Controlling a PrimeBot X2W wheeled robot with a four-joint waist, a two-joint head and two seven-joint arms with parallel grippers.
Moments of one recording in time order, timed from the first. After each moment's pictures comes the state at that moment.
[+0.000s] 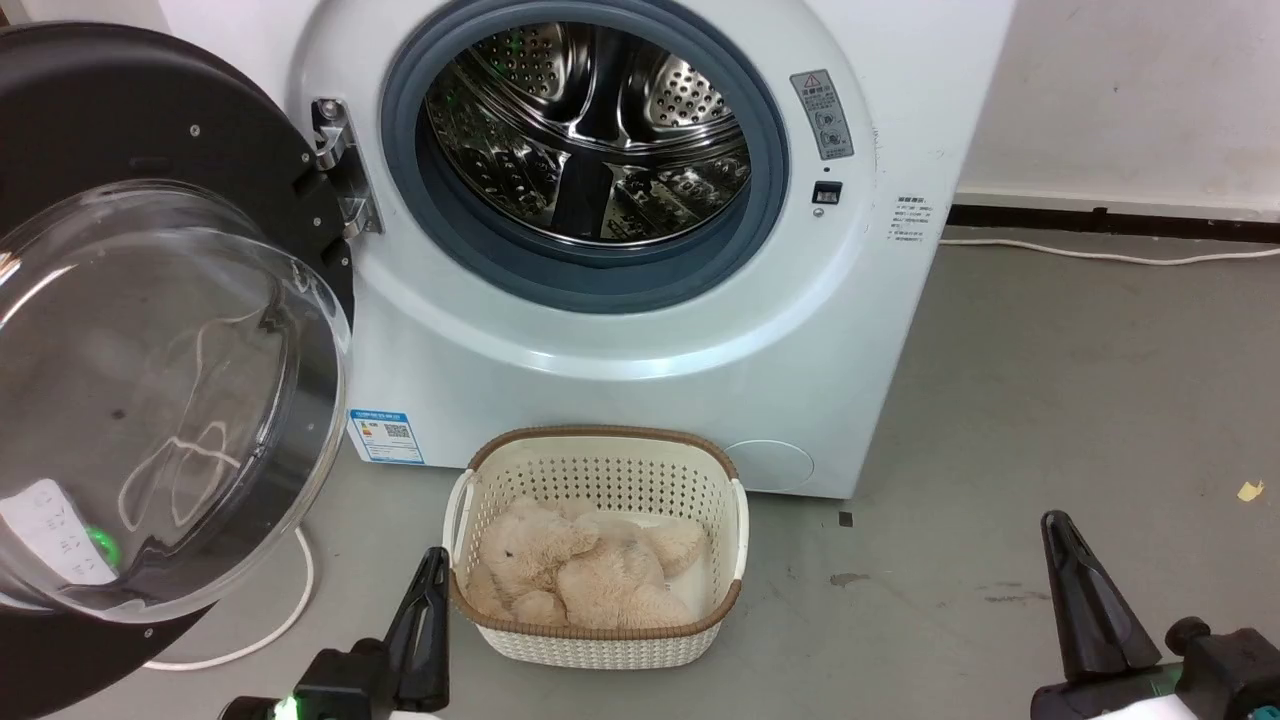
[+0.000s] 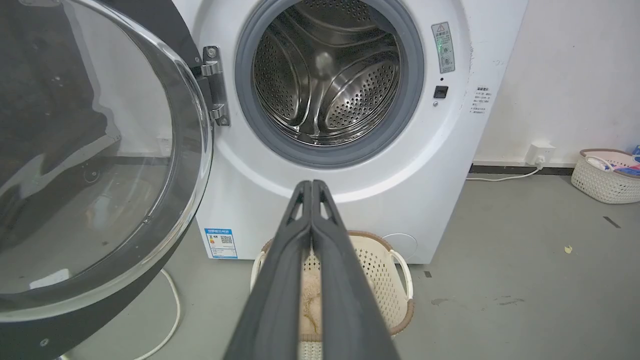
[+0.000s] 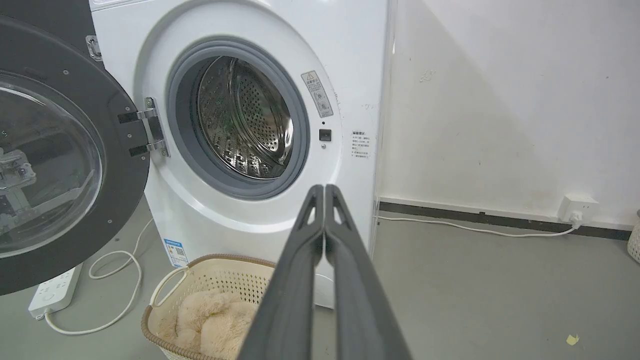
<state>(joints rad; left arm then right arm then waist) 0.07 0.20 -0.28 0.03 -0.24 0.19 -0.24 0.10 -0.05 -0.06 -0.04 0.09 0.13 -0.26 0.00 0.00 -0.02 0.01</state>
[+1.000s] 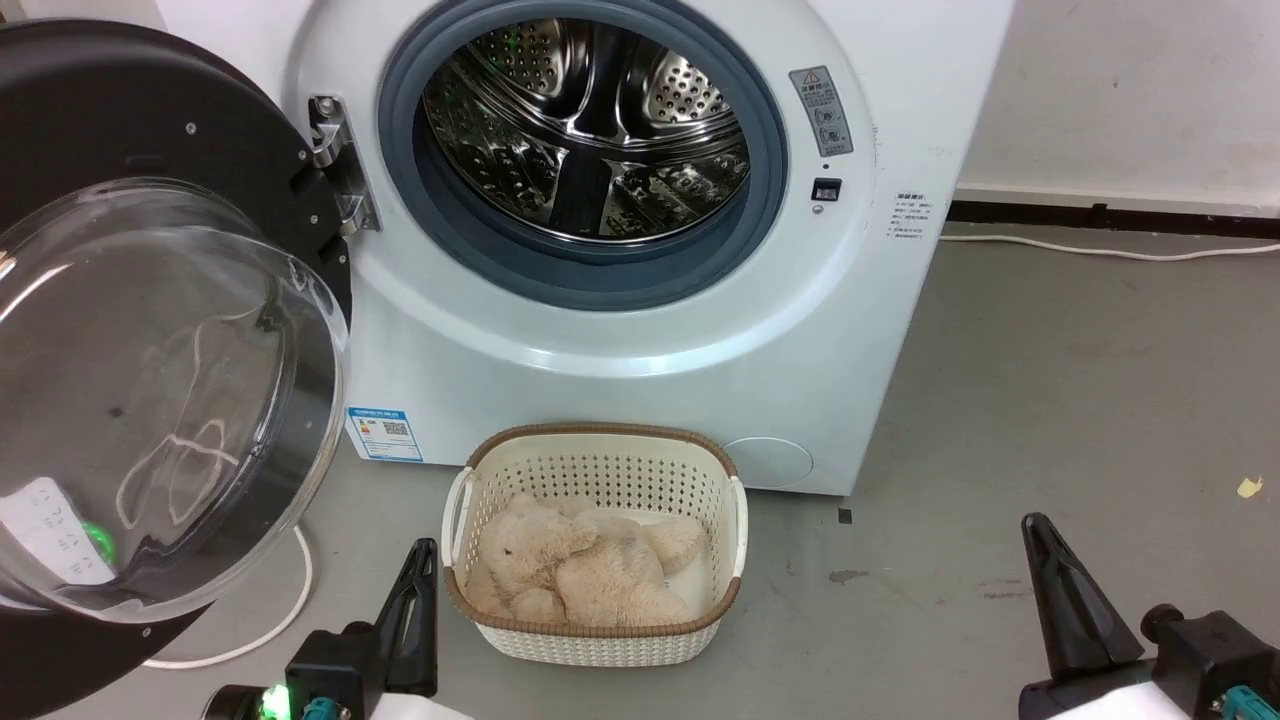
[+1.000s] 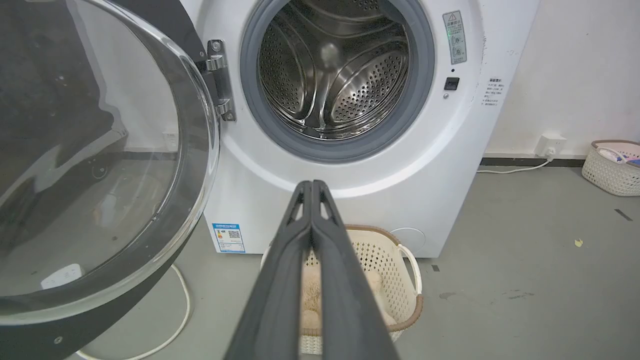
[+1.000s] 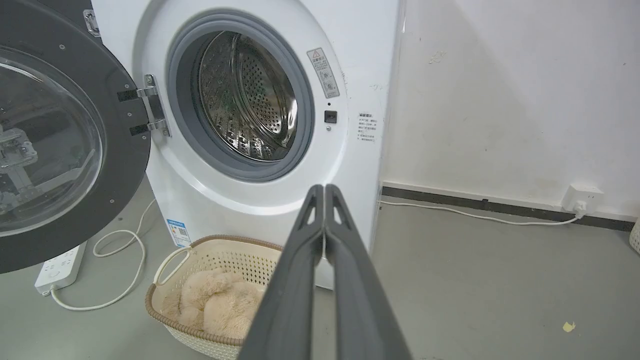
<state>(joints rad) 0.06 0.17 -0.21 0.02 -0.18 0.14 -0.18 0.09 -0.05 -0.04 -0.03 0.07 0.13 -0.19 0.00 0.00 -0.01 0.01</state>
